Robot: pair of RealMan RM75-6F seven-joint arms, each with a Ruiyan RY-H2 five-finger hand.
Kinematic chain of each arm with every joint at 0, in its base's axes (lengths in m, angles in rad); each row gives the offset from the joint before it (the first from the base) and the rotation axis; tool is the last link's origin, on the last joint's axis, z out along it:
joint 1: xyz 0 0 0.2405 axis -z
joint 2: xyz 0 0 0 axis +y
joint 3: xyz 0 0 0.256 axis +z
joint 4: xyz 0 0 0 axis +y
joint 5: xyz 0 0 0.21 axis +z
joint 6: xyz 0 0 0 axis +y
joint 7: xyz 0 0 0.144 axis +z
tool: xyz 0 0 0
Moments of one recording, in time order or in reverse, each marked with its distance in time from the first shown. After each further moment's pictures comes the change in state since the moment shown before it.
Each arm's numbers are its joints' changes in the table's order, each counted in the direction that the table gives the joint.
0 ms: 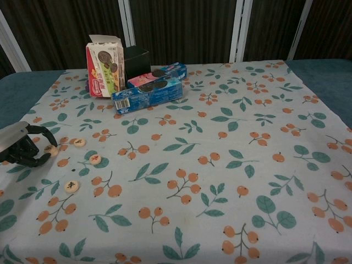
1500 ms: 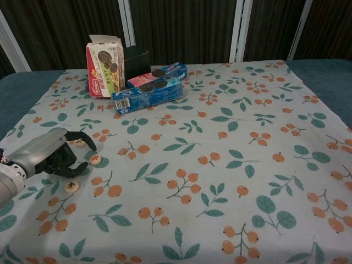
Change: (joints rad) left arm 0.015 -0.076 0.041 -0.135 0.050 0.061 0.113; right arm 0.004 0.008 -0.008 0.000 -0.024 0.009 0.022
